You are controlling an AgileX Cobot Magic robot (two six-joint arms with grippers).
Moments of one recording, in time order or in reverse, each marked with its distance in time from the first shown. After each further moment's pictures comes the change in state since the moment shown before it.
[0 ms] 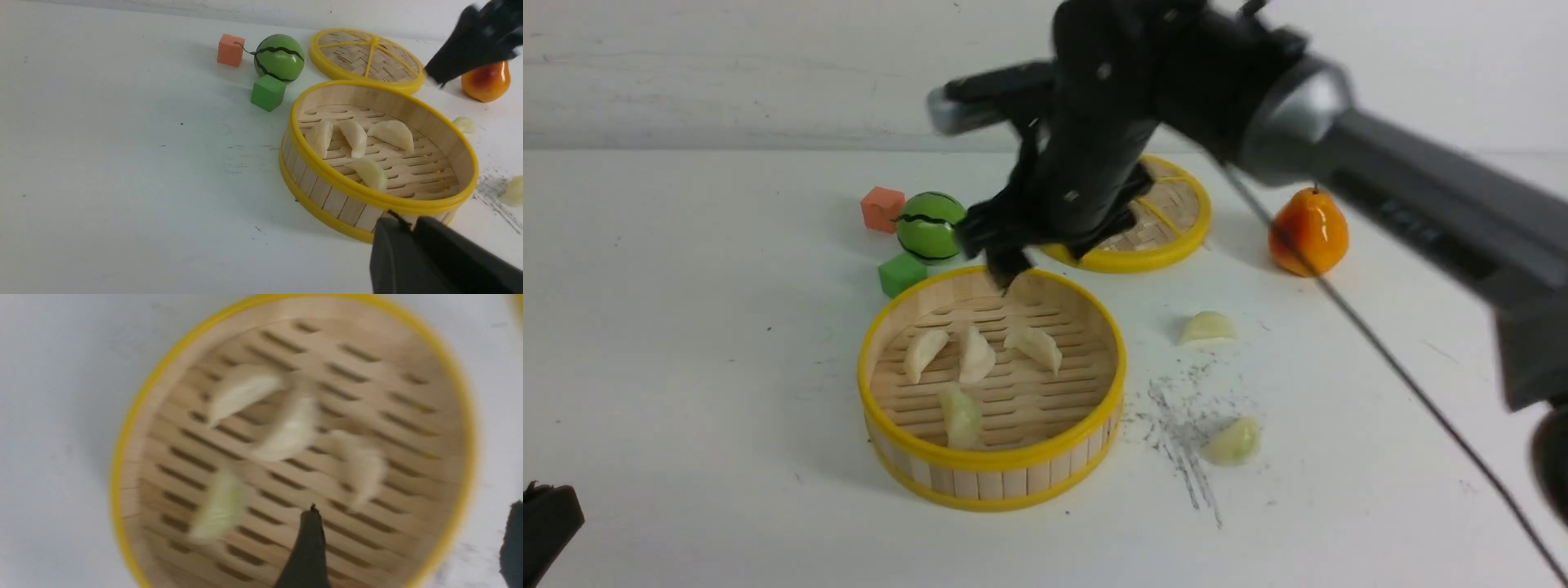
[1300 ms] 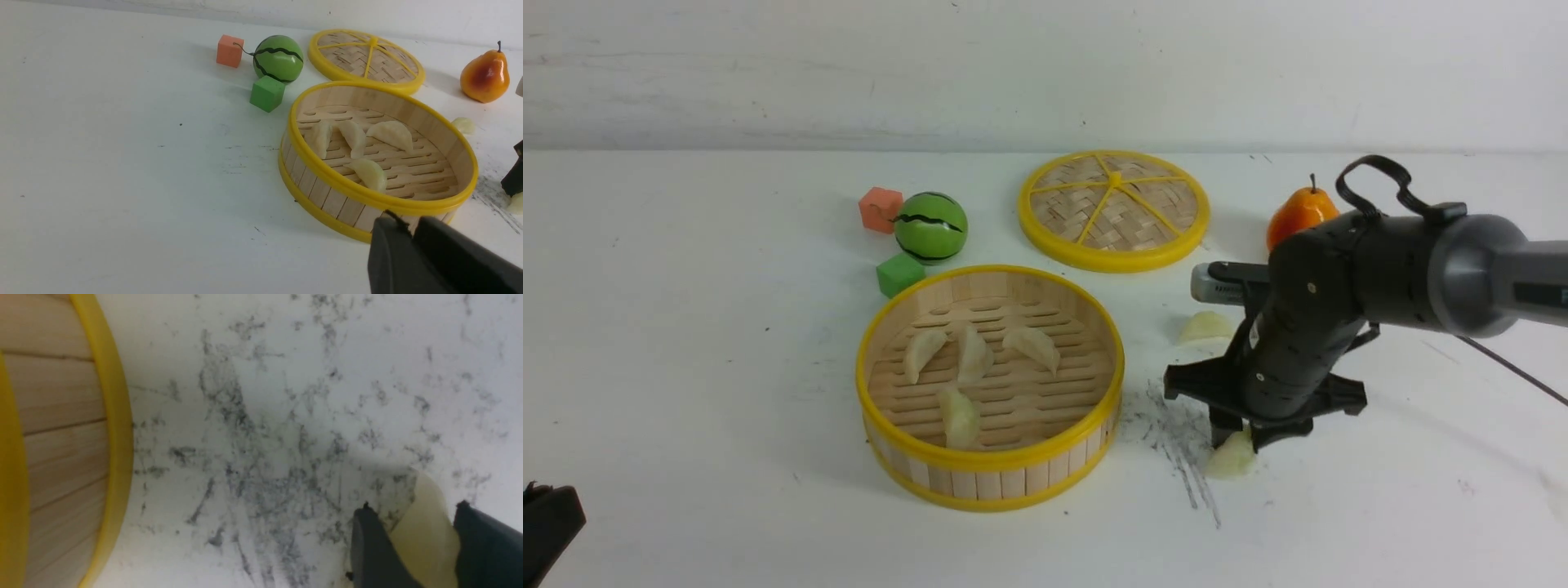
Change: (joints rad) right arm -0.206 -0.157 0.891 0.020 -0.490 0.373; left arm 0.000 0.000 0.000 -0.001 0.004 0.000
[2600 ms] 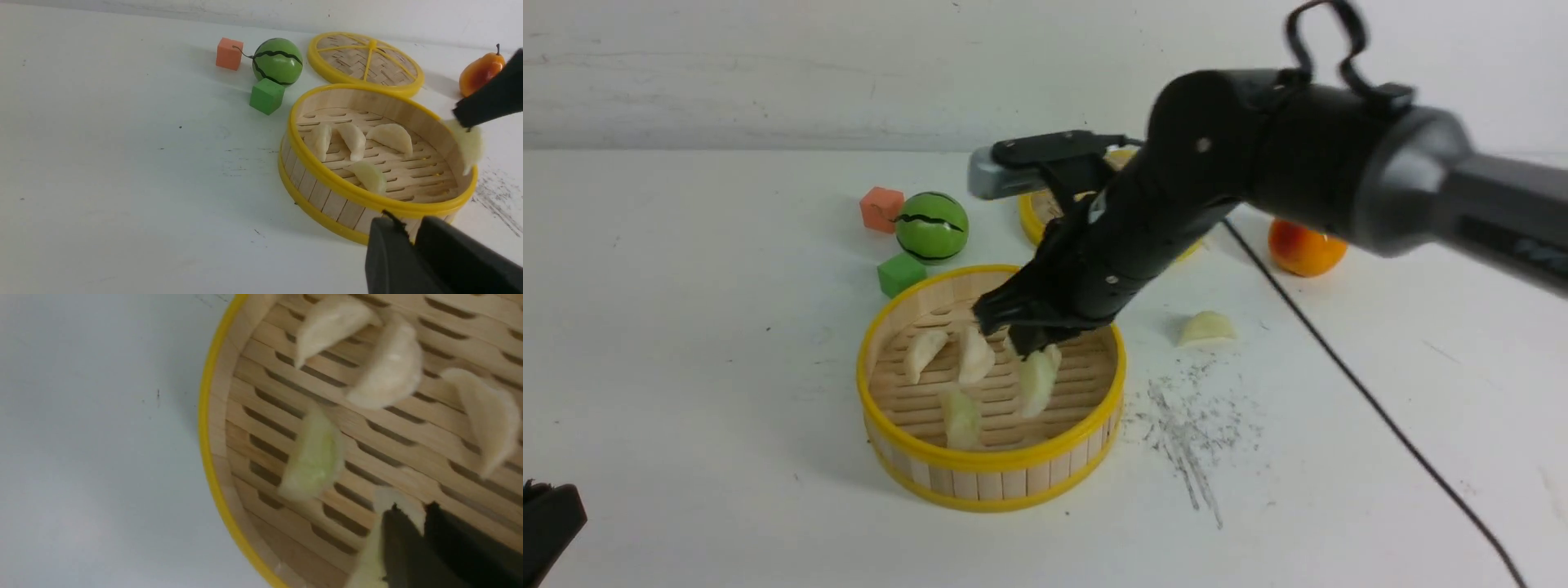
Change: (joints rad) right arm 0.215 0.041 -0.425 0.296 0.120 -0.565; left arm 0.000 0.000 0.000 0.001 -0.004 0.000
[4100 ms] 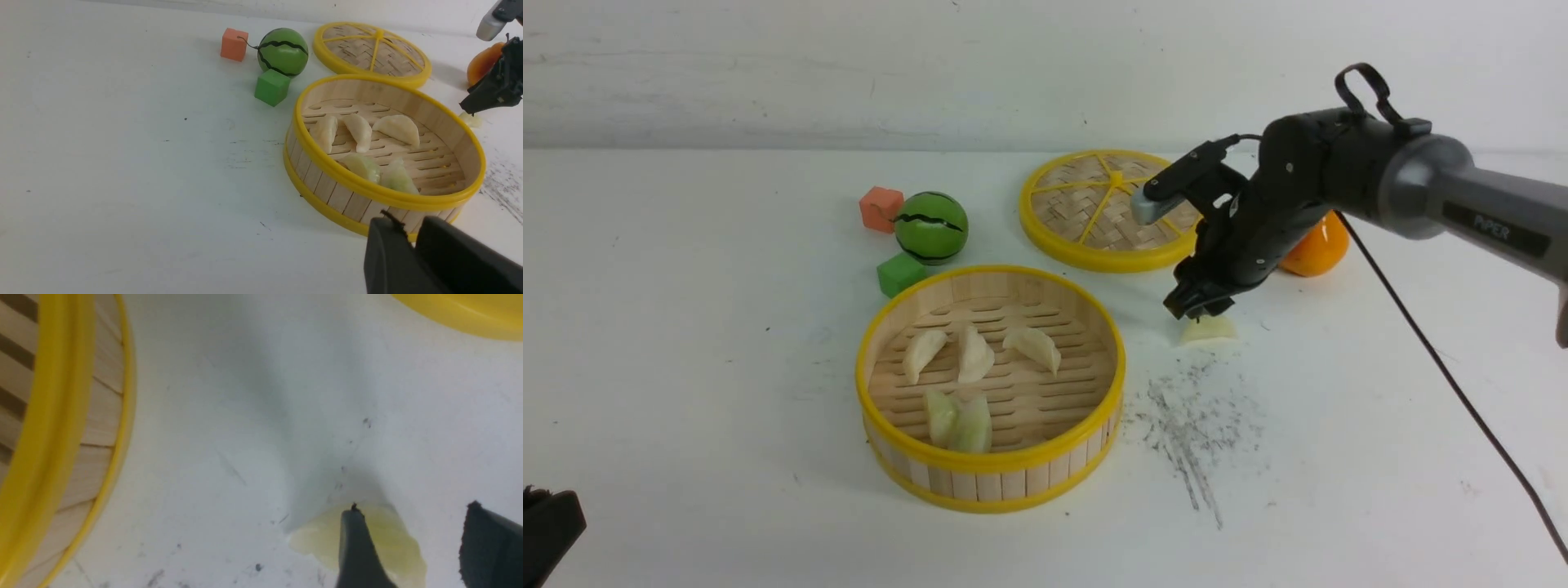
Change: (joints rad) right arm -0.324 0.219 -0.114 -0.242 -0.077 -0.347; left arm 0.000 0.000 0.000 0.007 0.013 0.000
